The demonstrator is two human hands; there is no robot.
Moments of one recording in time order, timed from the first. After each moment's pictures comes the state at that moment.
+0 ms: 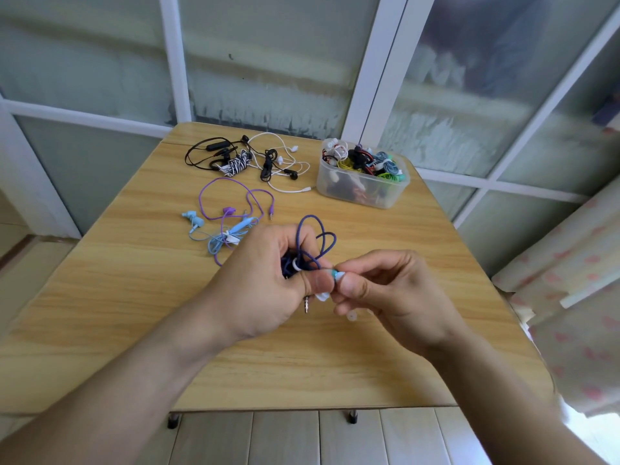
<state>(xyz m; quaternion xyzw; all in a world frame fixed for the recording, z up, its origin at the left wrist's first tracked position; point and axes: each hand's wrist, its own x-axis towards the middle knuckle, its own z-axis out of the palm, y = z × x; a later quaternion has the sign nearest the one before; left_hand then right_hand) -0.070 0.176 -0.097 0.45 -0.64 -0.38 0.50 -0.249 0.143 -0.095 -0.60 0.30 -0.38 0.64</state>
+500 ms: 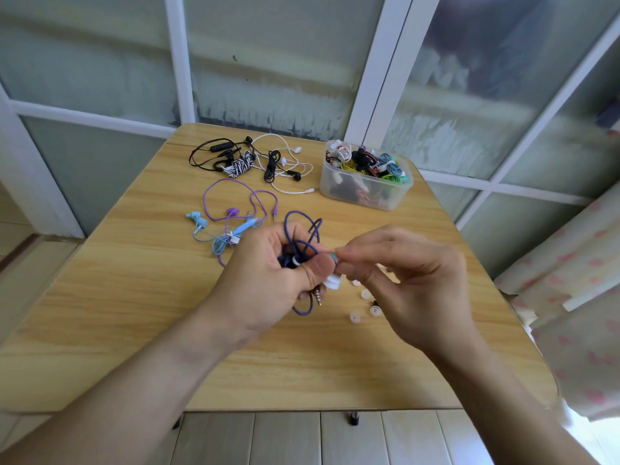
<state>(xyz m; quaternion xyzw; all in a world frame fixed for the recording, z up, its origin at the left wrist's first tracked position) -0.075 0.178 -0.098 0.44 -0.50 -0.46 0.58 -0.244 0.141 -0.089 -0.81 0.24 -0.48 0.26</state>
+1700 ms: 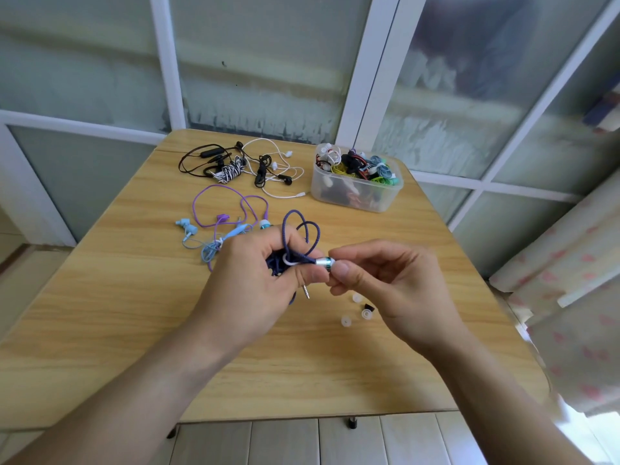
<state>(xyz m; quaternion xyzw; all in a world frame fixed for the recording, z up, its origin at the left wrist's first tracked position) -0.076 0.177 -0.098 0.50 -0.57 -0.30 0.58 -0.247 0.143 -0.086 -0.65 0.34 -0.45 0.52</state>
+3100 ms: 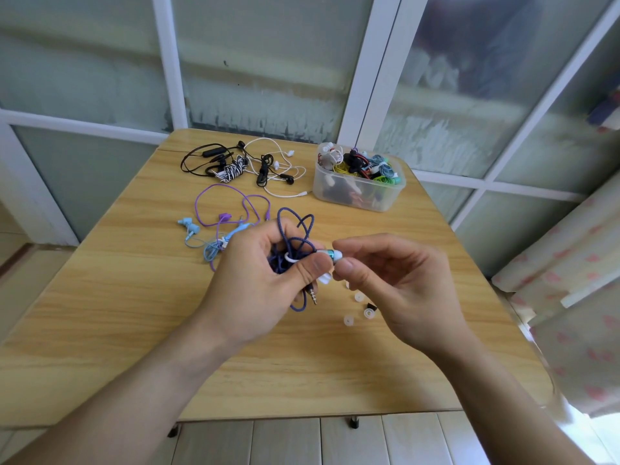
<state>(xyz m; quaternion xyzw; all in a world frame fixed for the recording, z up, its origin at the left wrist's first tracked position) -0.078 0.175 -0.098 0.44 -0.55 -0.38 0.60 -0.249 0.142 -0.090 -0.70 0.31 -0.47 0.44</state>
